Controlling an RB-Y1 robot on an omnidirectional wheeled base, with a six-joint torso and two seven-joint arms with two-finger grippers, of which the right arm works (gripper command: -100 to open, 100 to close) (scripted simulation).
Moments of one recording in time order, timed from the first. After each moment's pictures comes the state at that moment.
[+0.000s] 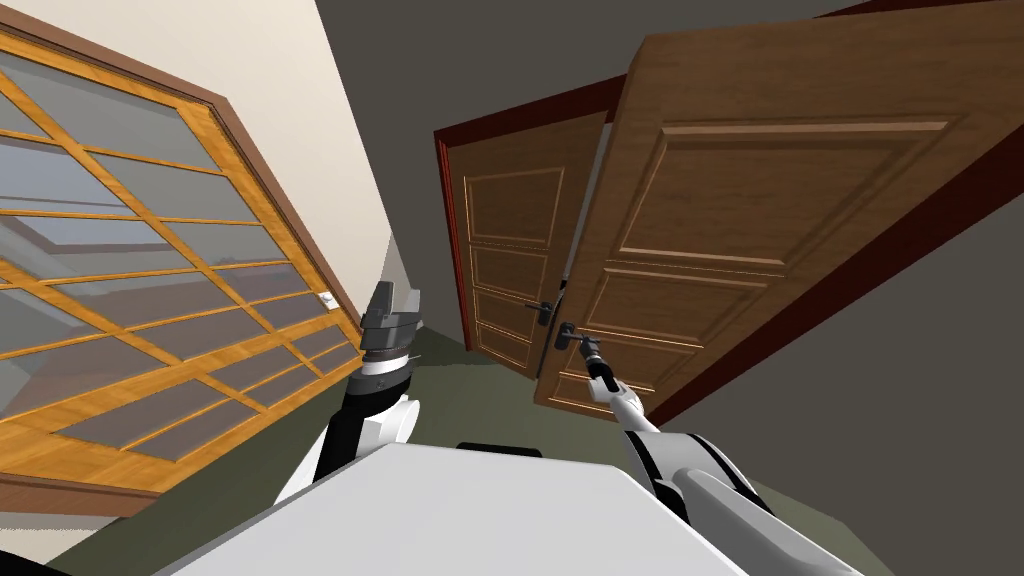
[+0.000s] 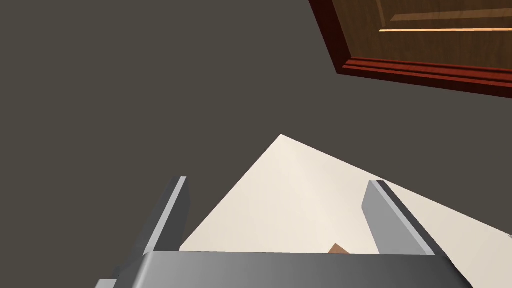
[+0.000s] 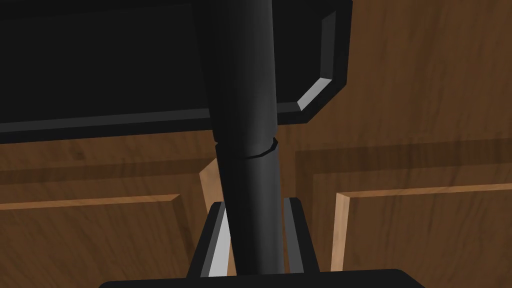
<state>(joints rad) -0.46 -0.42 -0.04 -0.46 -0.08 -0.60 -0.32</state>
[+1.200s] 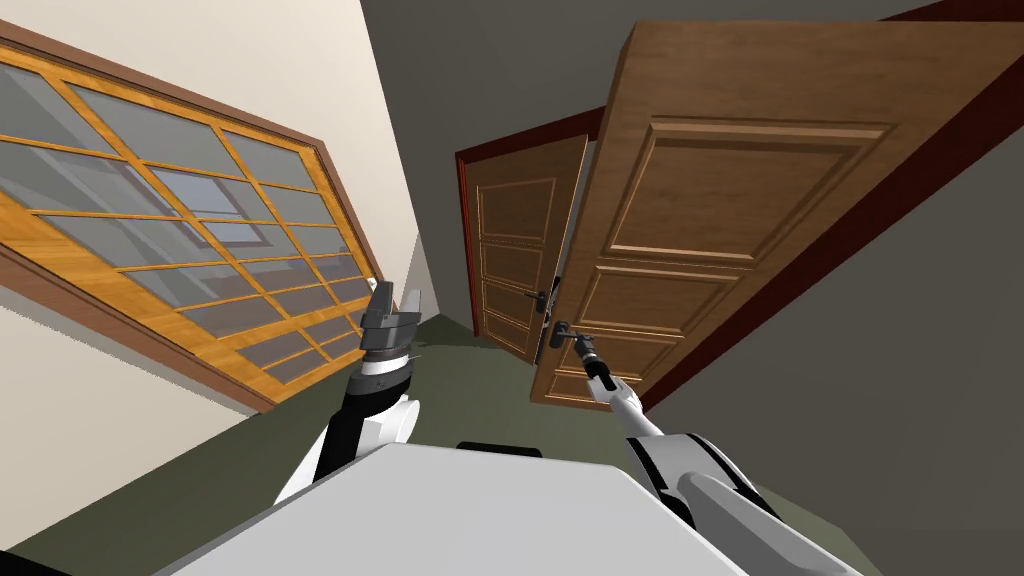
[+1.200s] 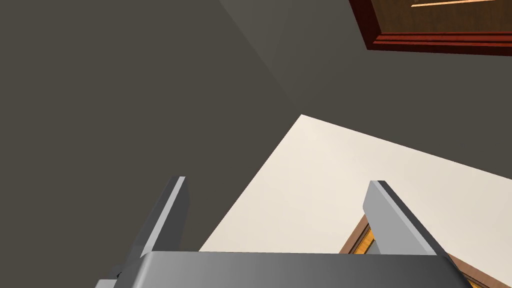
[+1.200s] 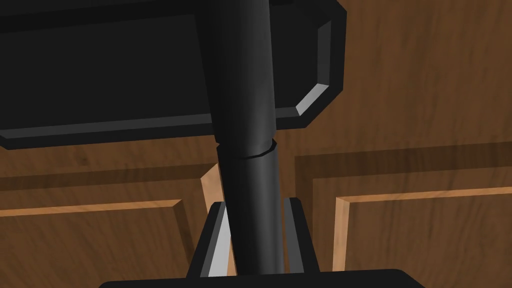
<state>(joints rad) -0.45 -0.44 0.06 -0.52 -0.03 -0.61 -0.42</state>
